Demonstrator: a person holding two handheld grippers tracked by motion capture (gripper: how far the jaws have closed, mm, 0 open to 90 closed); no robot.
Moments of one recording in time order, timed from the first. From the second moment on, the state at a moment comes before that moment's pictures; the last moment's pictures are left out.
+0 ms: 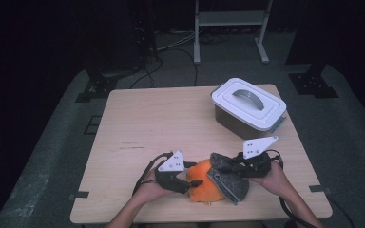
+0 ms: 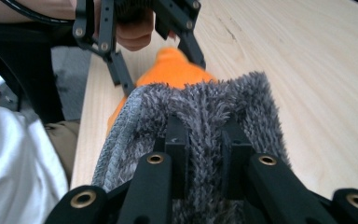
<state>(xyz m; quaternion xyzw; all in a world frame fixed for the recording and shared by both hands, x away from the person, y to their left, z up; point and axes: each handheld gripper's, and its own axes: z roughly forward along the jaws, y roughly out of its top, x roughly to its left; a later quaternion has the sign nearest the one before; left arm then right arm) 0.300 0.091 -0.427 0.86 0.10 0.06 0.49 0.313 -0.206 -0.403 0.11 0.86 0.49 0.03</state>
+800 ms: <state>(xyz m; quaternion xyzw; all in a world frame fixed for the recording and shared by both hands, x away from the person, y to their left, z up) 0.308 0.087 -0.411 0.87 -0.01 0.12 0.48 0.311 -0.218 -0.381 0.10 0.84 0.54 0.04</state>
